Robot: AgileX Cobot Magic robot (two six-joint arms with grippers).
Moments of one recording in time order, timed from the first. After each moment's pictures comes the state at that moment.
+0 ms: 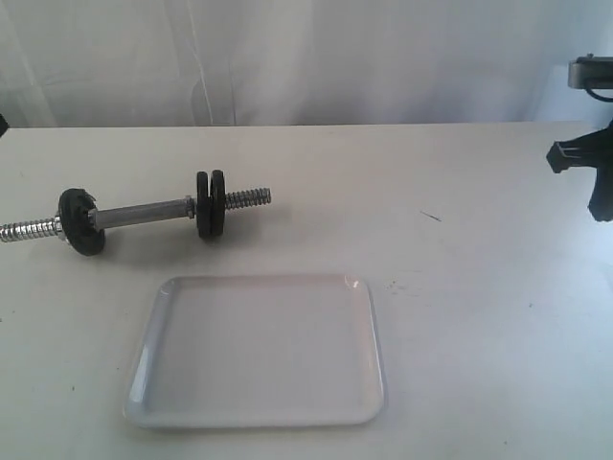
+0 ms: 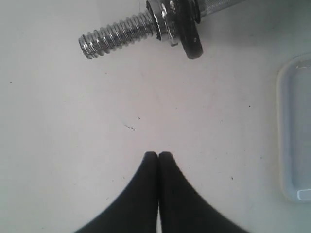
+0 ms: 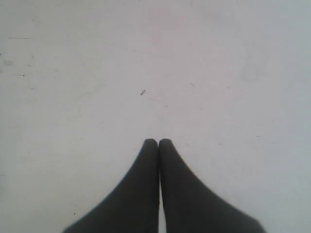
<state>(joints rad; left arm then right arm) 0.04 1.69 -1.55 -0.12 1.32 0.26 -0.09 1.67 -1.37 0.09 1.16 -0.20</state>
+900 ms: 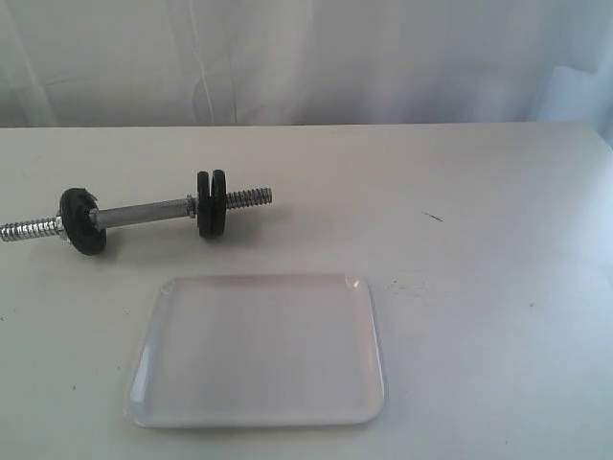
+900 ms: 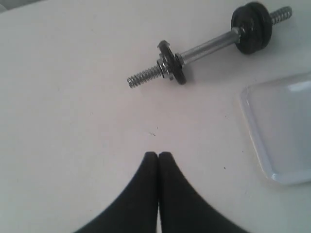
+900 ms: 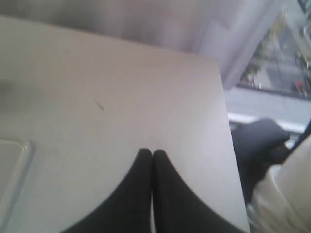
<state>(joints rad) -0.04 0.76 -1.19 -0.02 1.23 0.23 -0.09 0.64 -1.10 0.09 1.04 -0.22</state>
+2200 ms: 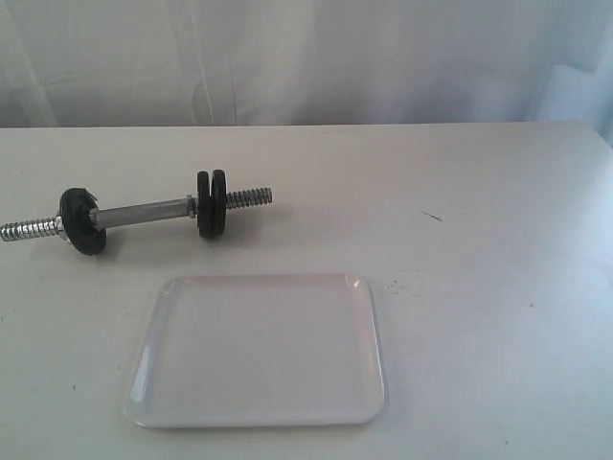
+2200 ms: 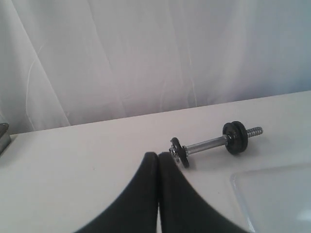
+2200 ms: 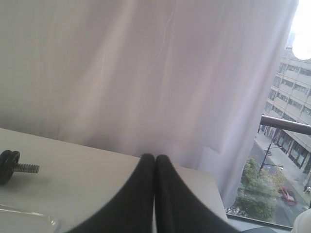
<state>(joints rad) -0.04 0.00 -1.16 -0.02 1.32 0.13 0.00 0.00 -1.09 0.10 1.12 -0.19</state>
